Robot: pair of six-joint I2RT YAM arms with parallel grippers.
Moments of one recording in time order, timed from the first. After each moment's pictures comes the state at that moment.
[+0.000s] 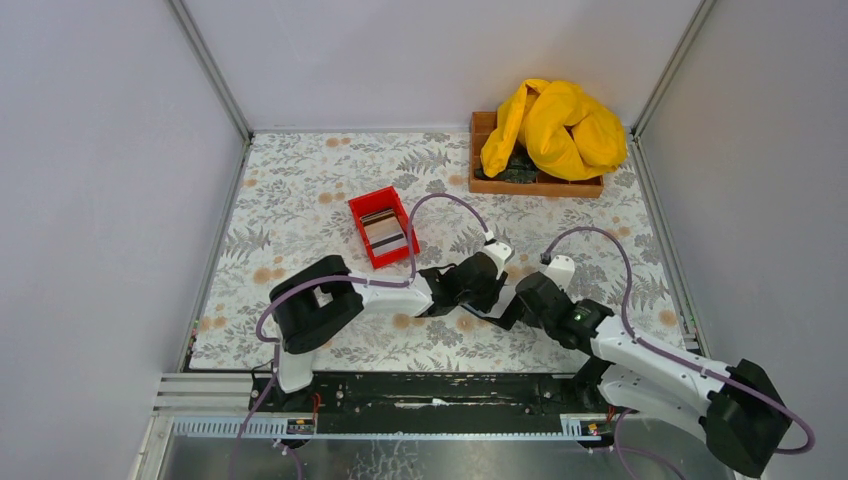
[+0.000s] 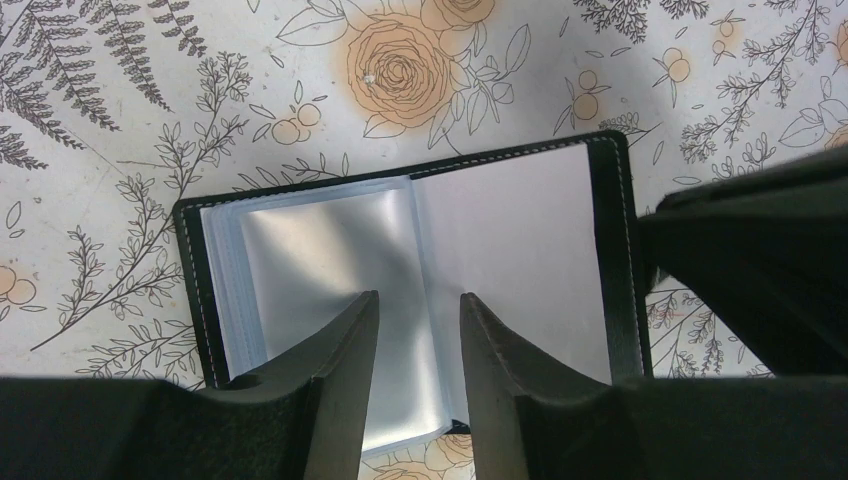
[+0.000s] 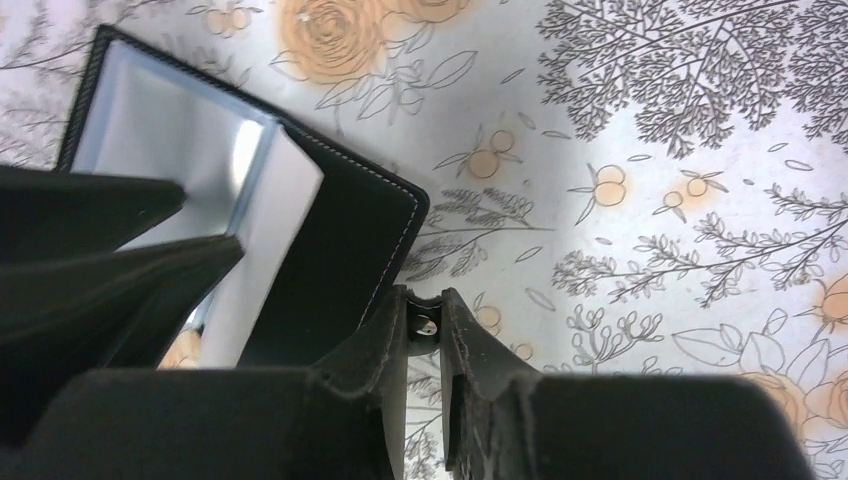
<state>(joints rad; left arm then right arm) -1.08 1.90 1.07 0.12 -0.11 -0.38 0.80 0.88 0.39 -0.51 0.47 0.85</state>
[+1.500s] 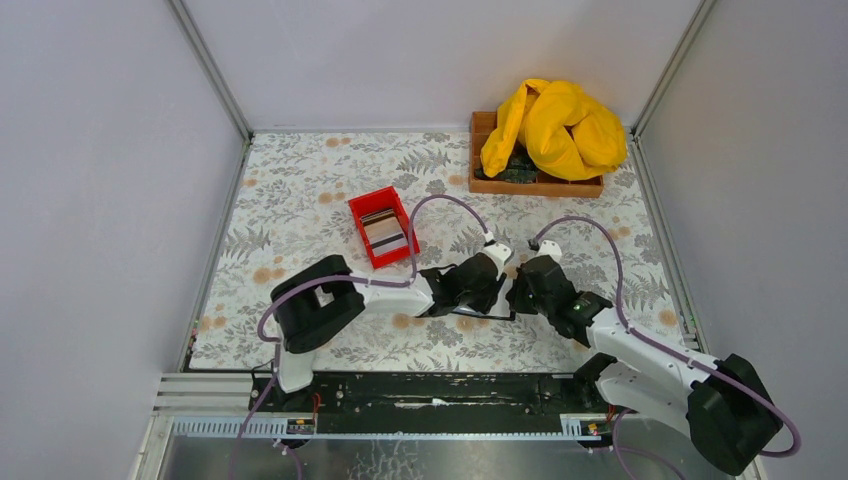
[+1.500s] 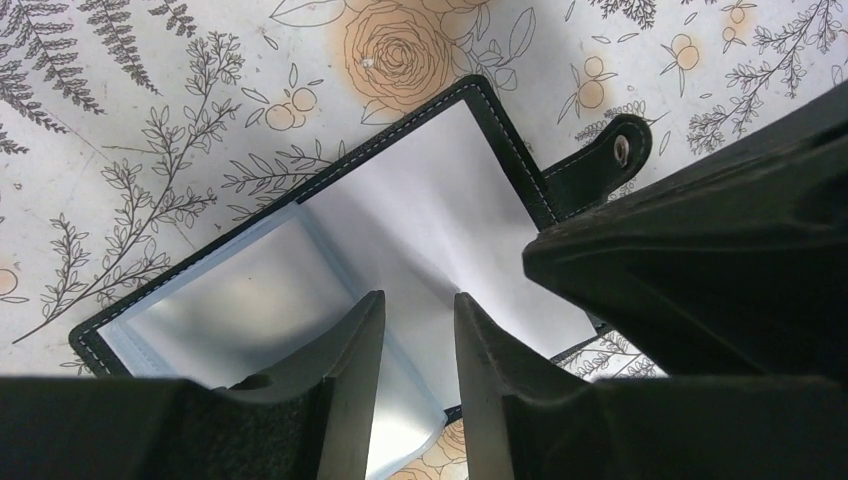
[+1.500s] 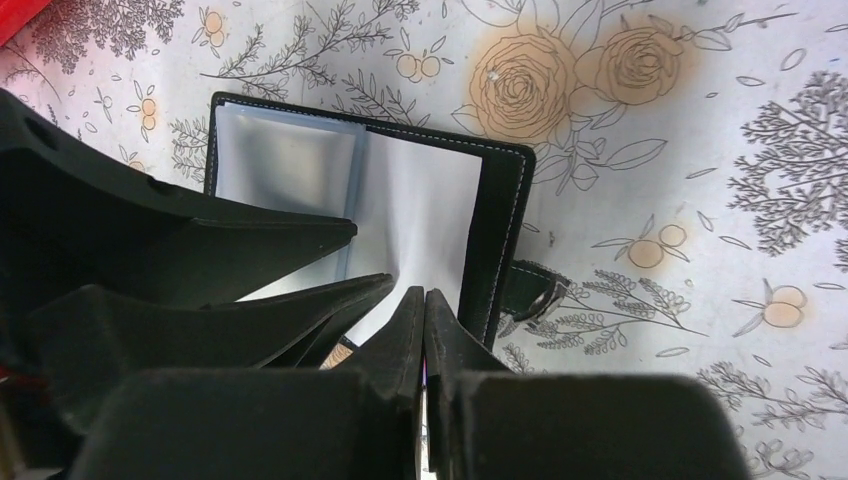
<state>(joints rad) -1.08 1.91 1.08 0.11 -0.11 -0.39 0.64 0.96 0.41 -0.25 0.17 0.67</state>
